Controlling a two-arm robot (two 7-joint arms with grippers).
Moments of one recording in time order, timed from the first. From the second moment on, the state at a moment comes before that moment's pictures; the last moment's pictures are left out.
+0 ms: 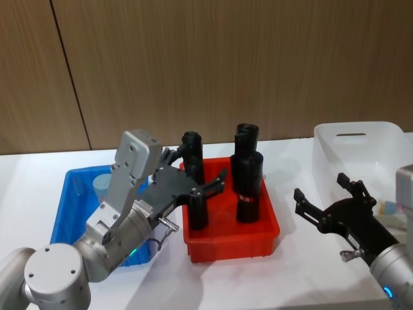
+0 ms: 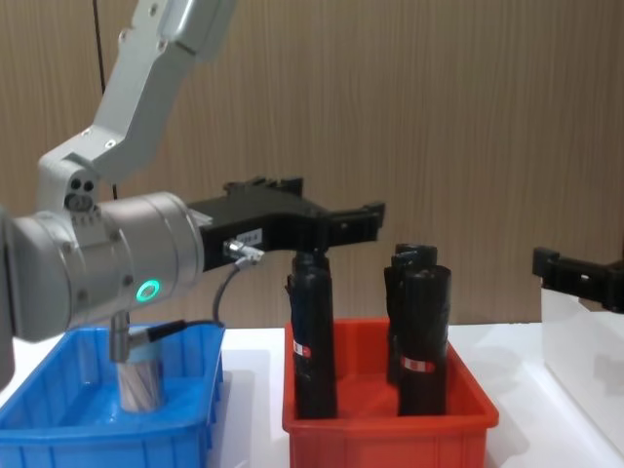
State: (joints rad) left arm -0.35 0.32 0.42 -1.53 -0.26 0.03 -0.30; right arm -0.01 0.34 -0.23 -1.77 0.29 0.03 0.07
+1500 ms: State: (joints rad) left arm -0.24 0.38 0.45 -1.63 -0.20 0.01 -0.01; right arm 0.00 0.33 -0.23 -1.74 0.28 0.04 0.08
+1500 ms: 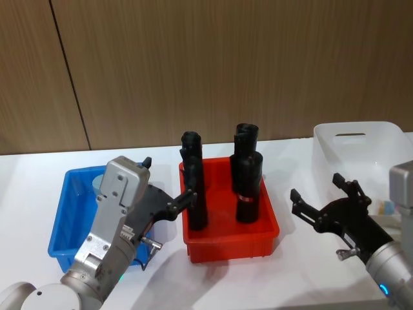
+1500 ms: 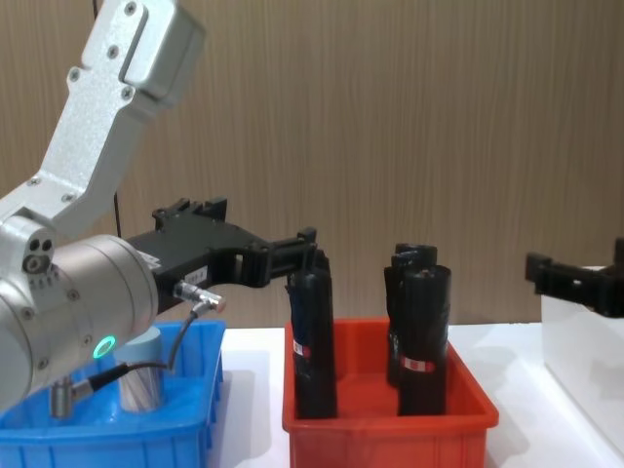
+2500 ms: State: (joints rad) left arm -0.24 0.38 0.45 -1.63 -0.20 0.01 -0.01; right arm 0.30 0.24 -0.23 -1.36 0.20 0.06 0.34
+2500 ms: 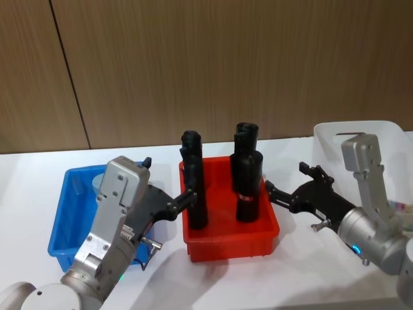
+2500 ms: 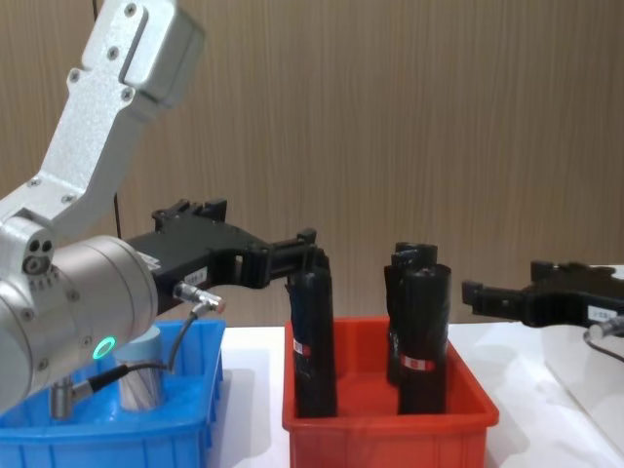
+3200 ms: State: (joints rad) left arm -0.24 0.38 0.45 -1.63 -0.20 0.01 -0.01; right arm 0.52 0.19 -0.23 -1.03 0.21 0.02 0.54
